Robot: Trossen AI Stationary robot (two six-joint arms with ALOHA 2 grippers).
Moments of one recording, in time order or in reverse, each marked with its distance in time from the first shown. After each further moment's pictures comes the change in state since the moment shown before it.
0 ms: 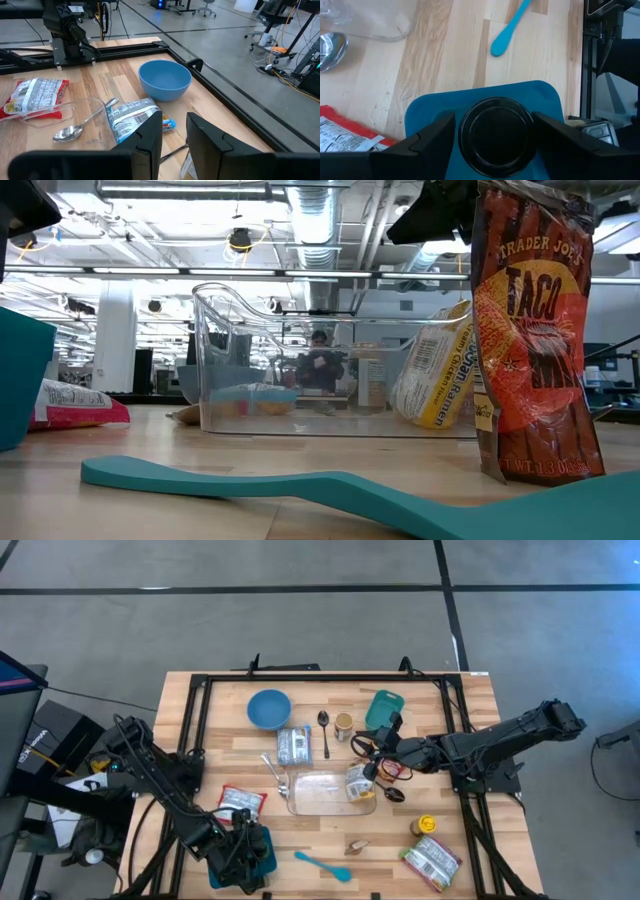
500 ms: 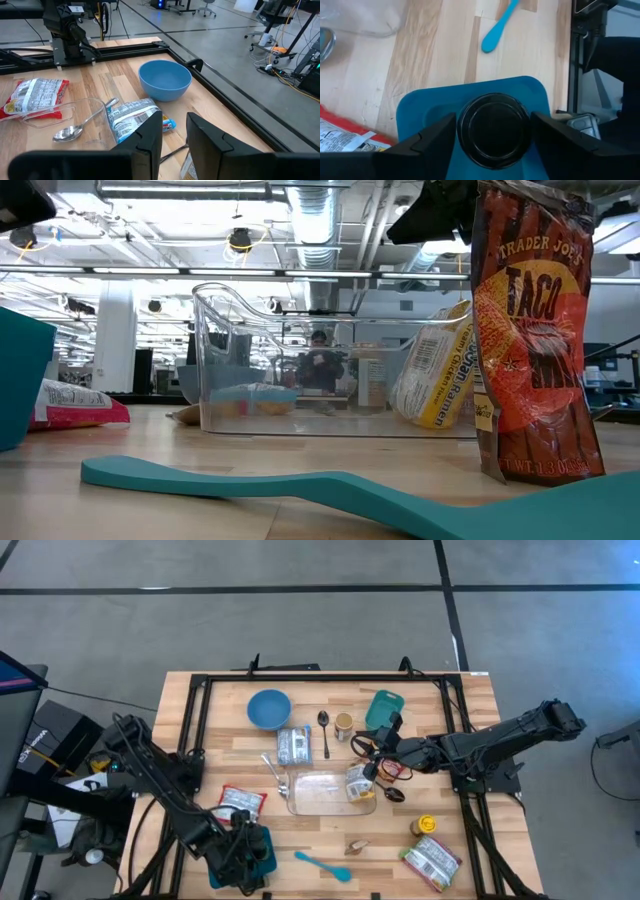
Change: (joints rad) left arm 0.001 -0.026 0.000 0.006 0.041 0.000; right arm 0.000 0.000 0.000 0.000 0.000 0.000
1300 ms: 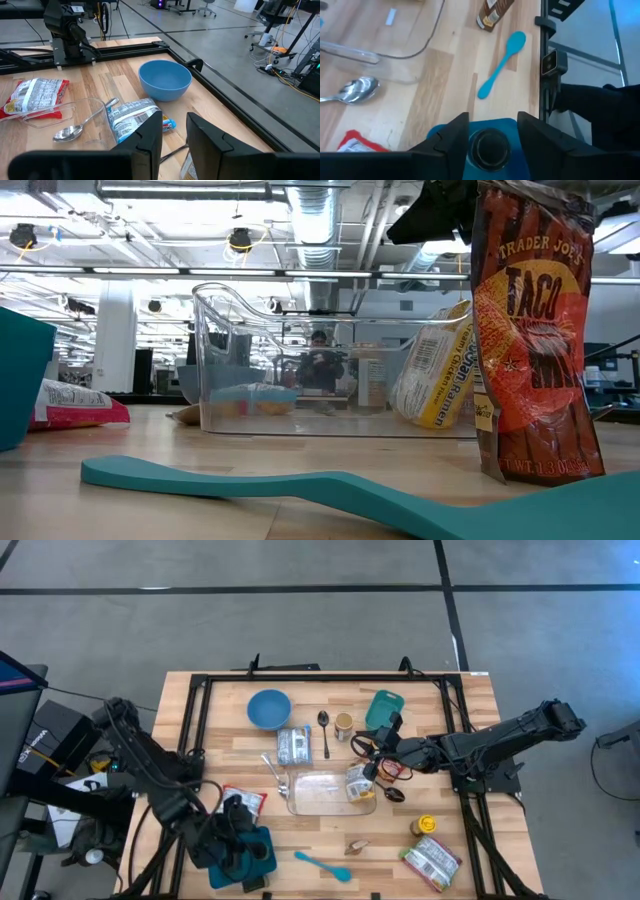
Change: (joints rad) left arm 0.000 -0.222 0.000 -0.040 -0.135 0.000; right arm 0.000 0.000 0.000 0.000 0.000 0.000
